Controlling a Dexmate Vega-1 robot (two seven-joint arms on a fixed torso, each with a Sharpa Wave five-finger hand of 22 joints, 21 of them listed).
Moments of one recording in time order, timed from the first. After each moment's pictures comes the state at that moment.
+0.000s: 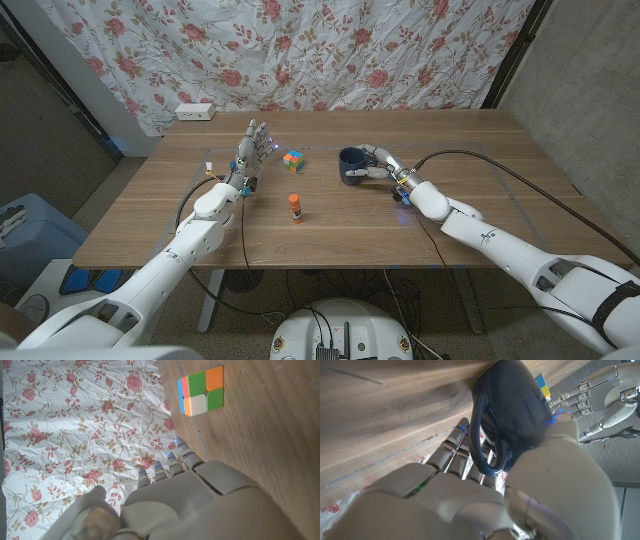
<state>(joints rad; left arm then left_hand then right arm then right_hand) 0.84 0.51 0.37 -1.29 -0.65 -0.30 -0.03 -0.02 0.06 0.20 0.19 0.20 -0.04 -0.21 0.20 0.22 -0.05 -0.10 0.22 0.21 0.03 -0.01 0.19 0.20 0.16 0.07 0.23 0.20 -0.61 -0.50 -0.73 -1.06 -0.13 0.47 -0.17 0.97 -0.08 0.03 -0.12 0.34 0.34 -0.21 0.64 0.18 0.61 -0.17 0.18 0.46 0.53 -0.05 0.22 0.47 0.59 -0.04 0.20 0.18</state>
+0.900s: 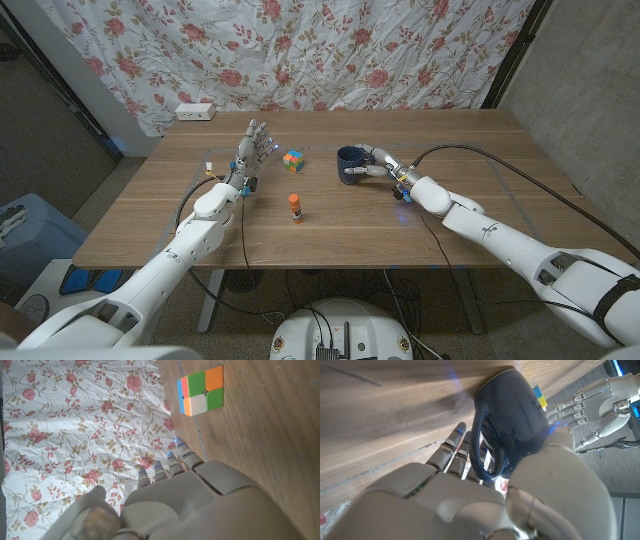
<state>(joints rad) 0.84 0.51 0.37 -1.29 -0.65 -0.30 -0.03 -0.02 0.06 0.20 0.19 0.20 -0.04 -0.21 0.20 0.22 -0.05 -0.10 0.22 0.21 0.03 -0.01 0.19 0.20 0.16 0.07 0.23 0.20 -0.57 -0.51 -0.75 -1.05 -0.11 0.46 -0.08 0.86 -0.08 -0.02 -0.09 0.40 0.17 -0.20 0.49 0.18 0.39 -0.11 0.18 0.44 0.37 -0.04 0.20 0.46 0.51 0.01 0.19 0.18</state>
